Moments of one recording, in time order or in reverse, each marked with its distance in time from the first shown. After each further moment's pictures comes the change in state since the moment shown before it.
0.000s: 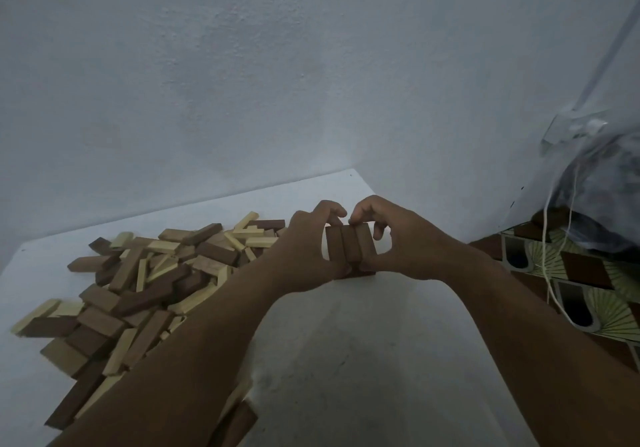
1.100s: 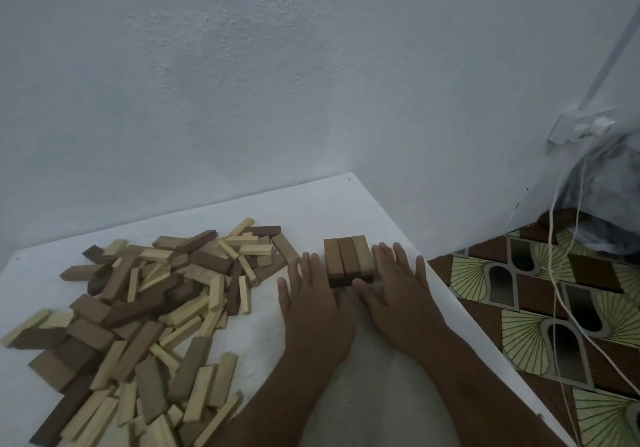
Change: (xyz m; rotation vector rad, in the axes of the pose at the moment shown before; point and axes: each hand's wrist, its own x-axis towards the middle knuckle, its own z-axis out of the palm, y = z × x) left_hand -0.037 0.024 0.083 0.218 0.152 -0.542; right_hand -0.035 0.037 0.077 -0.414 0.188 0.294
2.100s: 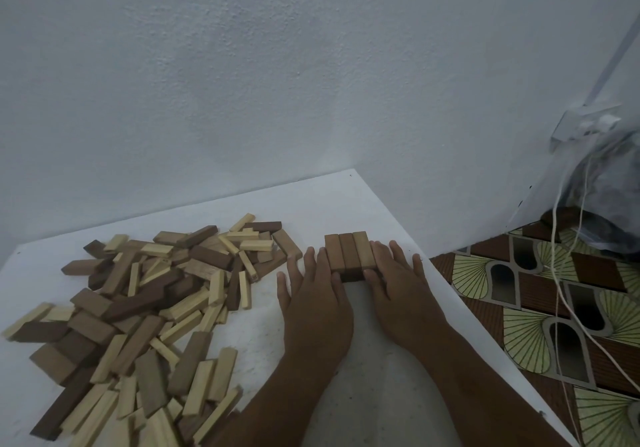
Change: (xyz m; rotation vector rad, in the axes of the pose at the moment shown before) left_hand 0.003 -0.009 0.017 0.036 0.204 0.074; right_hand 0.001 0.000 0.004 0.084 0.059 -0.008
